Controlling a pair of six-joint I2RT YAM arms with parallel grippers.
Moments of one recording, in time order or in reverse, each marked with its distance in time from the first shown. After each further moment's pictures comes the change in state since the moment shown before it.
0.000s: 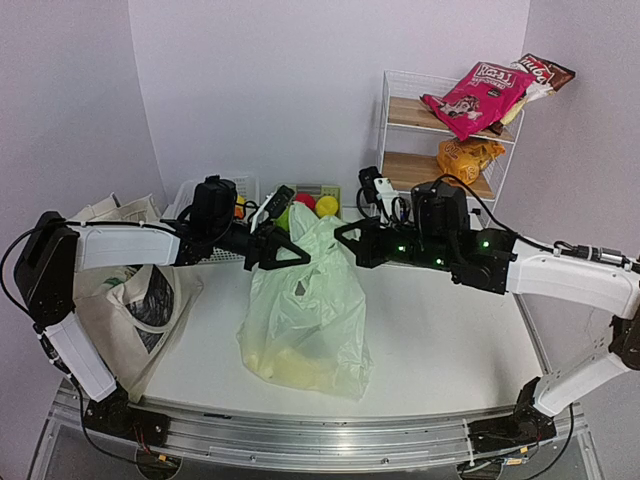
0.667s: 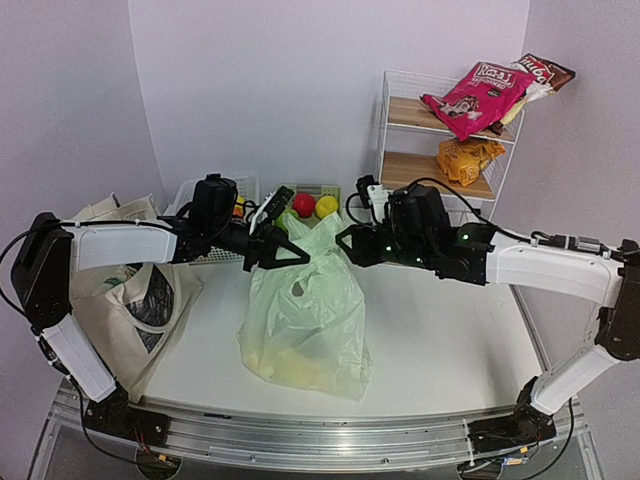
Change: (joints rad) left arm -0.001 -0.021 0.021 -0.109 -0.031 0.137; right arm -0.031 0.112 0.075 -0.125 0.200 -0.022
